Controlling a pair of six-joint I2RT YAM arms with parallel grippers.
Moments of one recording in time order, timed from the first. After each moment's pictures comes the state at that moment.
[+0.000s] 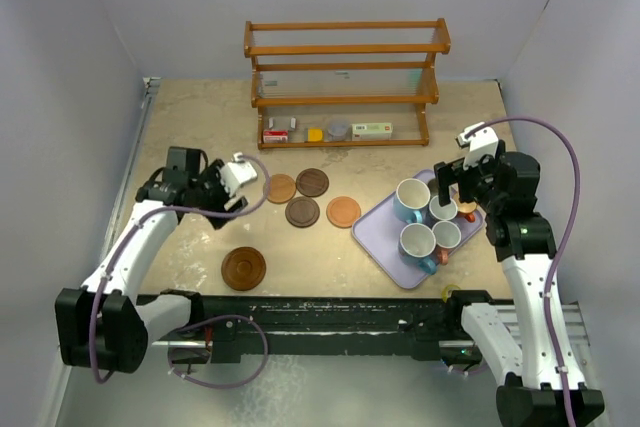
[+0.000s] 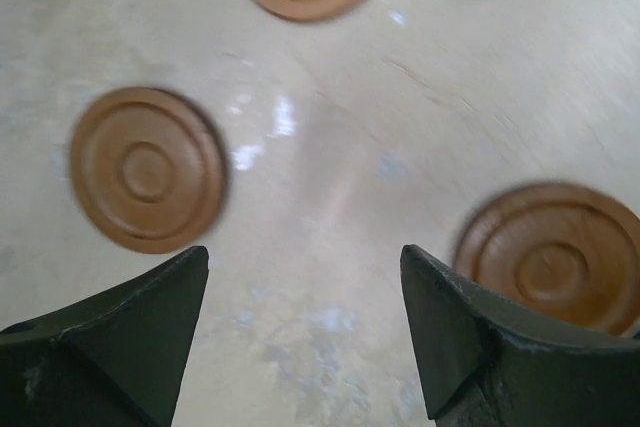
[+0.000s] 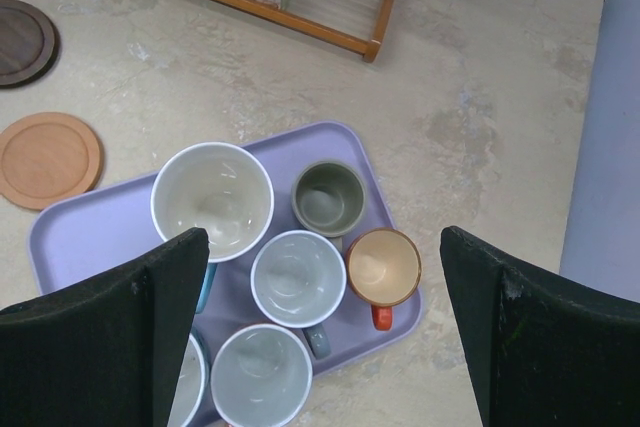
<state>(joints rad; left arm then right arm) -0.10 1.15 0.85 -0.64 0.38 0.75 0.00 0.76 0.89 -0.58 -0.18 -0.30</state>
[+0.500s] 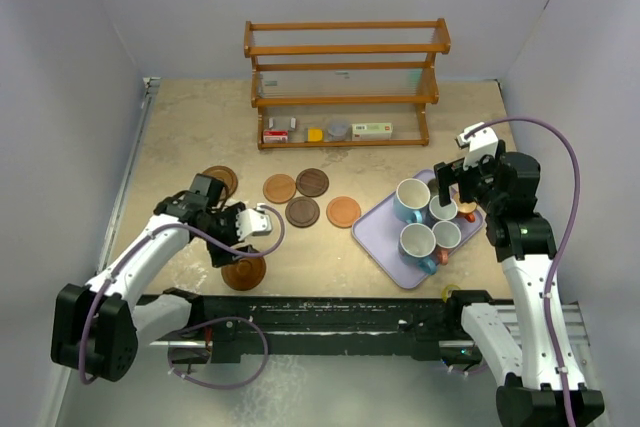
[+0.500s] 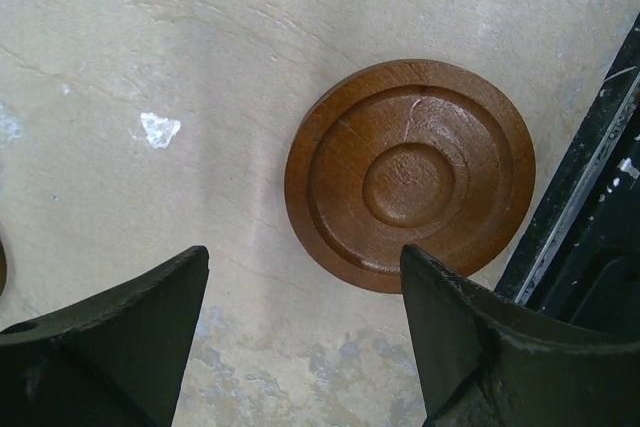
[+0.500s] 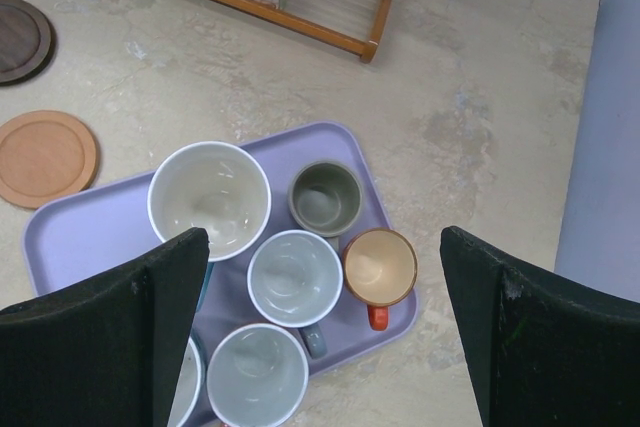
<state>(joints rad) -0.26 1.08 0.66 -0.85 0.38 1.00 0.00 0.76 0.89 -0.58 -0.17 -0.31</state>
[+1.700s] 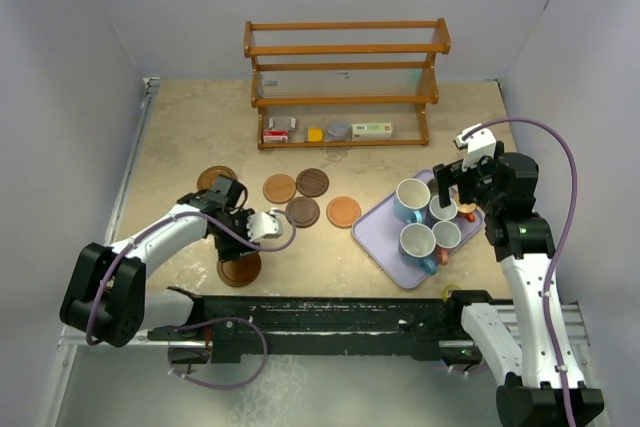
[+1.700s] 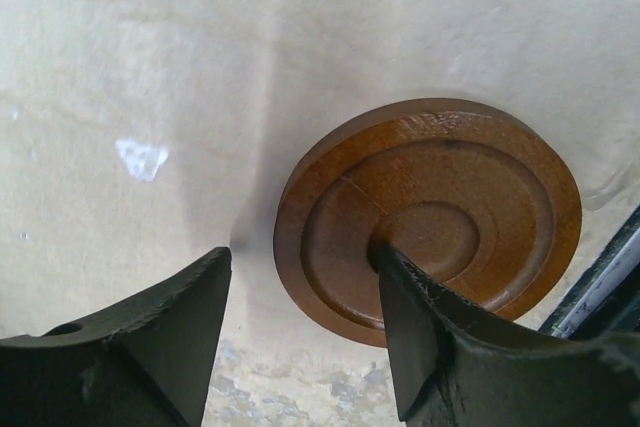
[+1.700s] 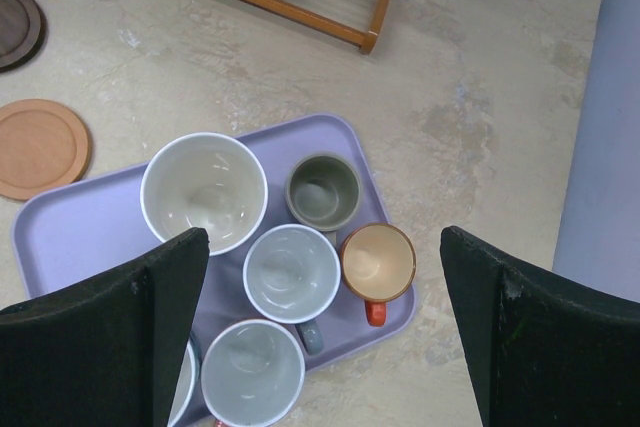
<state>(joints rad) -0.39 1.28 0.64 -0.70 0.19 0.95 0.00 0.76 0.88 -0.58 -0.17 -0.32</state>
